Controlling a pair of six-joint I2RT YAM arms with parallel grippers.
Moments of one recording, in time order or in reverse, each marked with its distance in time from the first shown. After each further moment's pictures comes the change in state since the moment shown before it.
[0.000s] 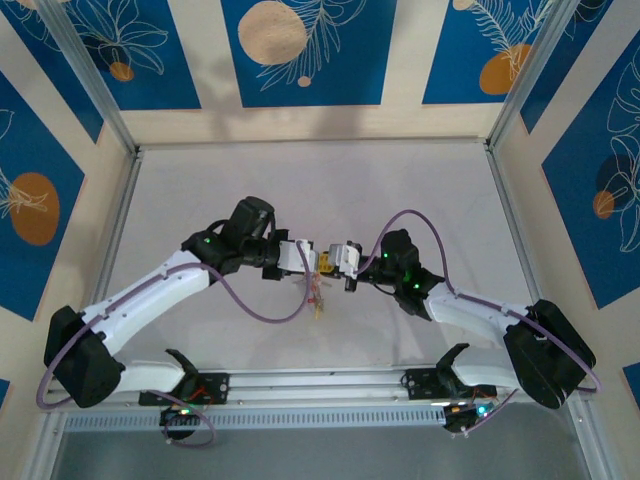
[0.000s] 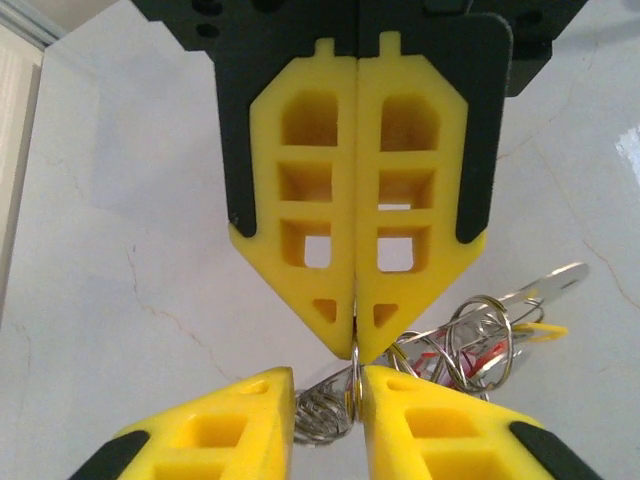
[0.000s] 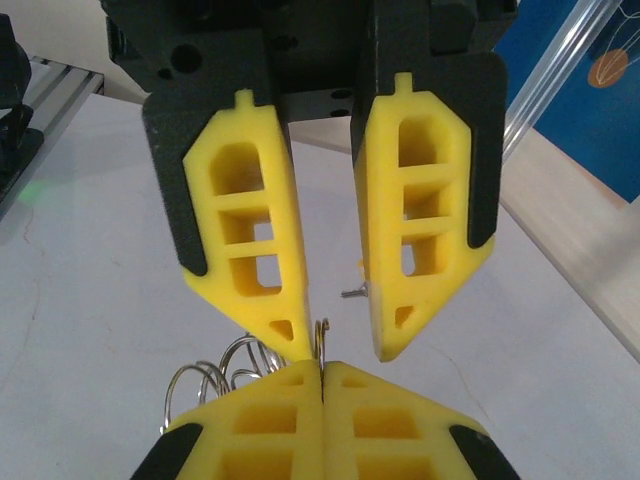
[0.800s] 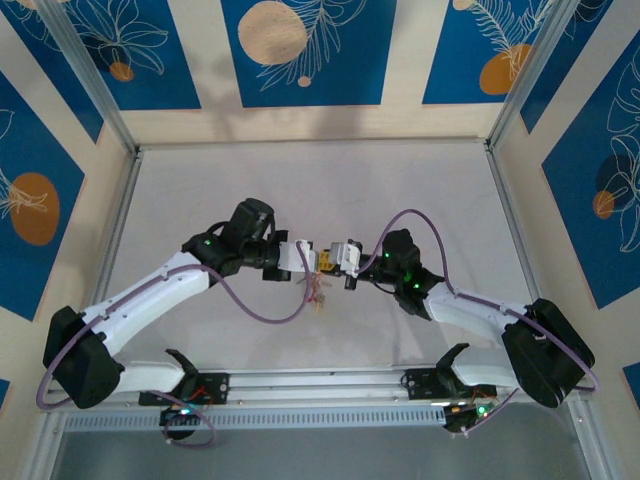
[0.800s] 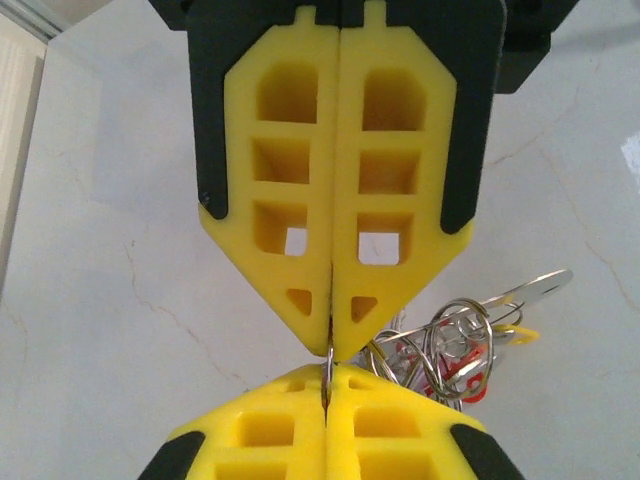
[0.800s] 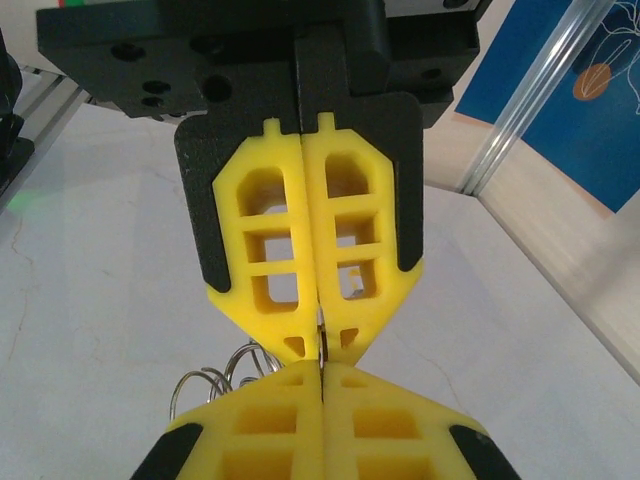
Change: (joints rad) left arm 0.002 -0.004 -0.021 0.027 -0.008 -0.021; right arm -0.005 0.008 -0.005 0.043 -0.003 0.011
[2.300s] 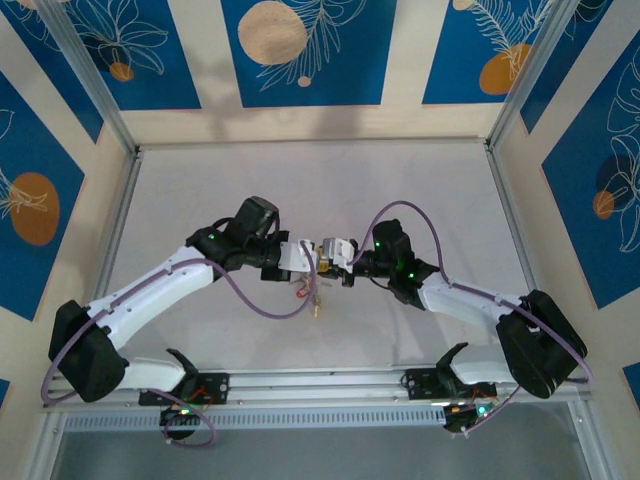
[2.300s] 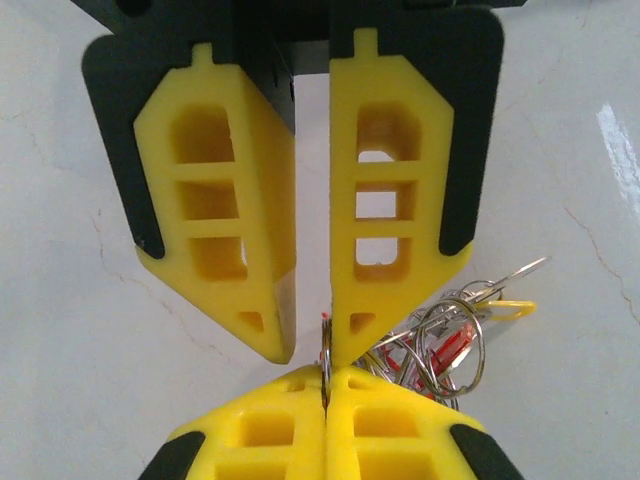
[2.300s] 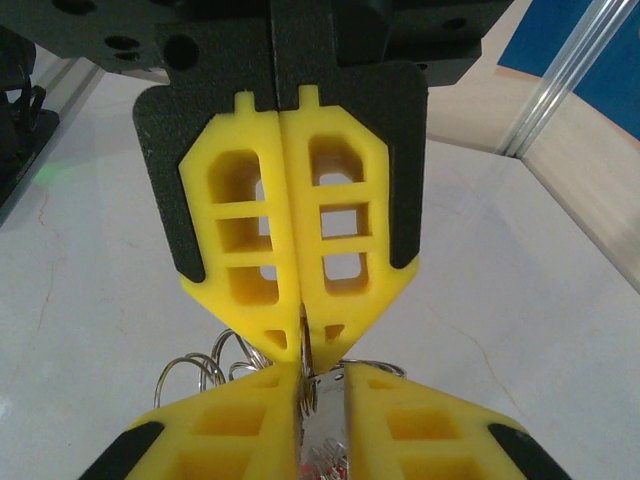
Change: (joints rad) left arm -0.010 0.041 0.057 -0.110 -0.032 0.016; right arm -0.010 0.063 0.098 -0.175 -0.040 -0.037
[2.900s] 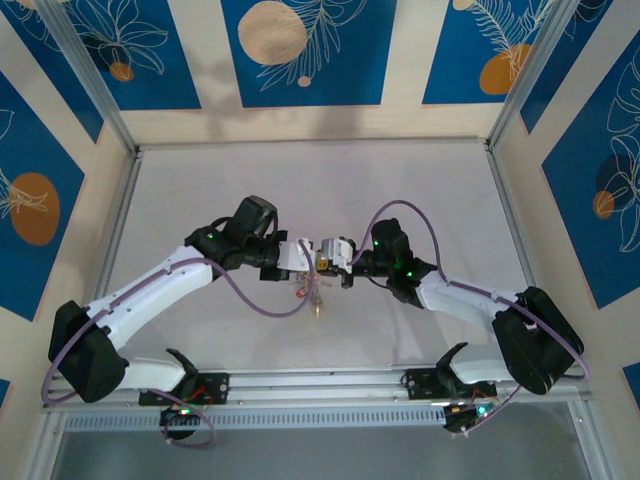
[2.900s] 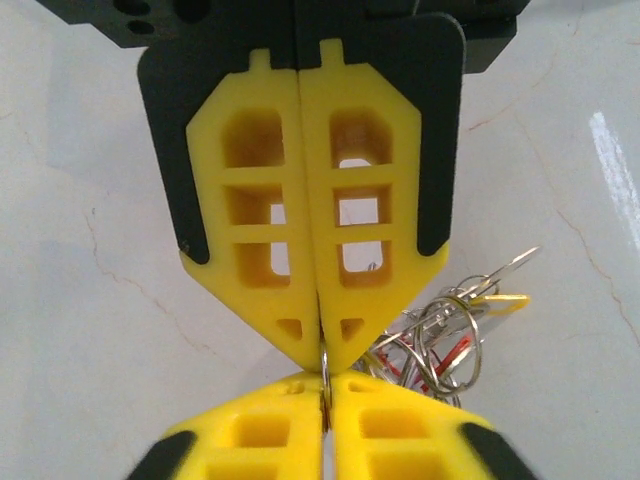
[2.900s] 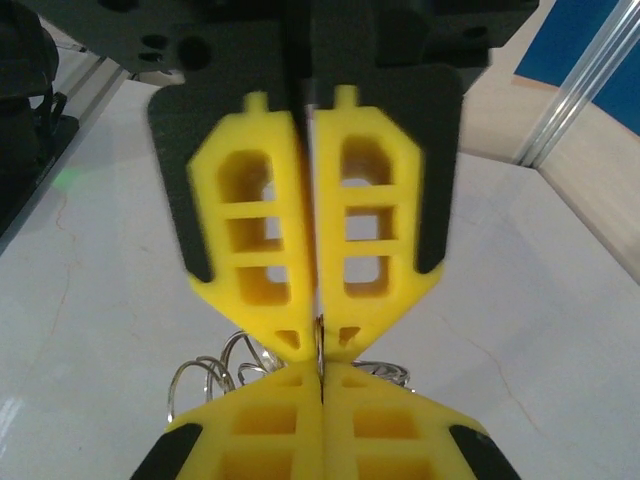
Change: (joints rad) left arm 0.010 -0.003 0.000 -0.003 0.024 -0.015; right arm 0.000 0.021 0.007 0.023 -0.035 -0.001
